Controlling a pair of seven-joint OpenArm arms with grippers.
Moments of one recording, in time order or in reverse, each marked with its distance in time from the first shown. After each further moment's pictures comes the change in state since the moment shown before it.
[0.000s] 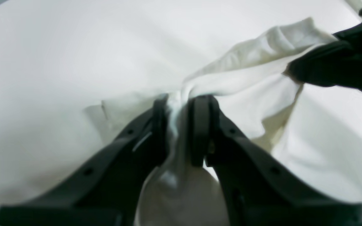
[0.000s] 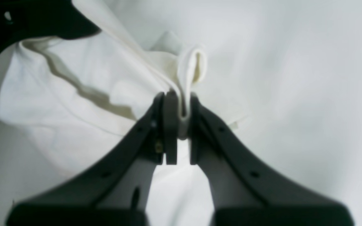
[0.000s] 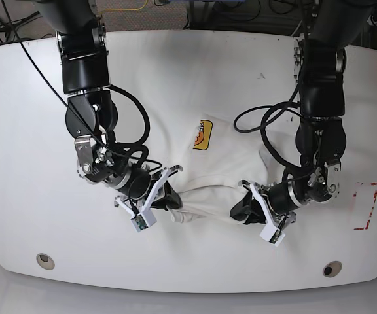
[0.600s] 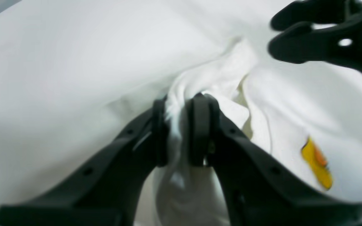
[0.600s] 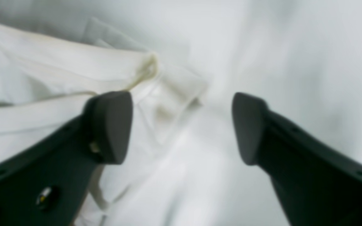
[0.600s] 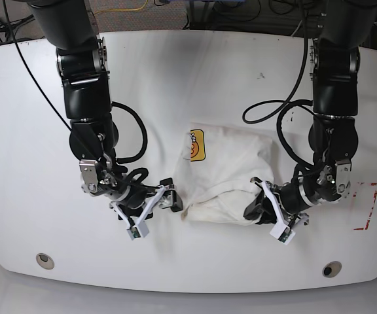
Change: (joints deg) left arm 0.3 -6.4 5.0 2.9 0.4 0.5 -3.7; right arm 8.3 -2.1 0.3 -20.9 -2.5 -1.8 4.8
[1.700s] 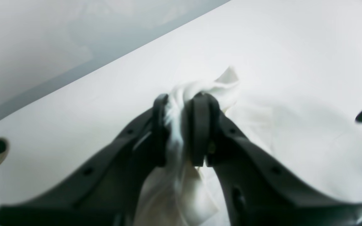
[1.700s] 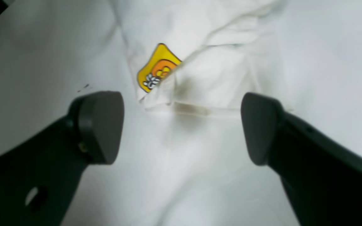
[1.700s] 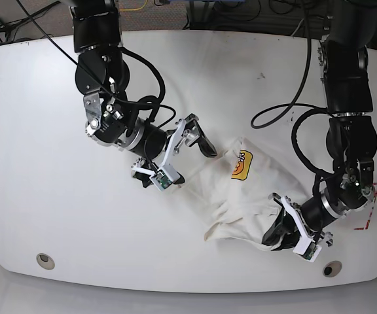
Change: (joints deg) left arm 0.0 -2.0 -5.9 11.3 -0.5 -0.1 0.0; right arm -23.2 -1.7 -0.2 41.0 0.1 8.2 -11.3
